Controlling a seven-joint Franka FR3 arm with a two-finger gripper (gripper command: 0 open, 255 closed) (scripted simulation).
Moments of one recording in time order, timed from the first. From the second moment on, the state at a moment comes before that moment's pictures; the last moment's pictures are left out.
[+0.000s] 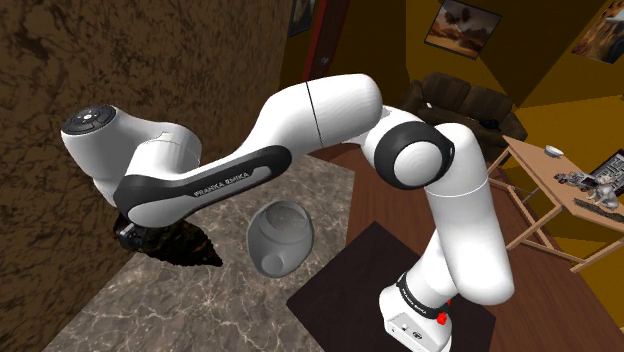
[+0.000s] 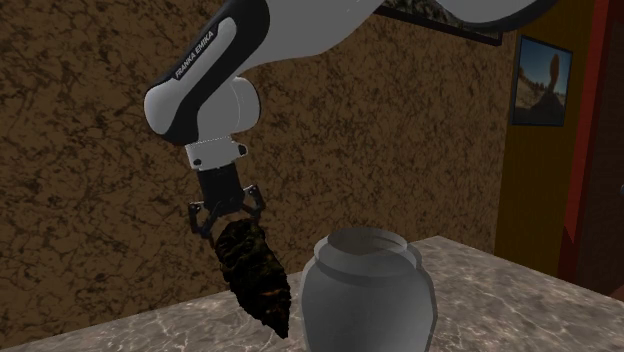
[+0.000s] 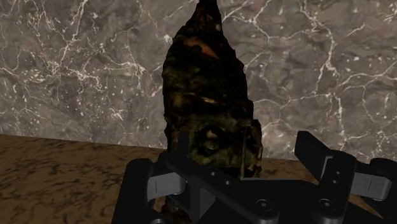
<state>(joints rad) 0.49 0.73 0.33 -1.37 -0.44 1.95 0.43</state>
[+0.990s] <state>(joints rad) 0.49 0.71 0.34 -1.36 -0.43 1.92 0.42</state>
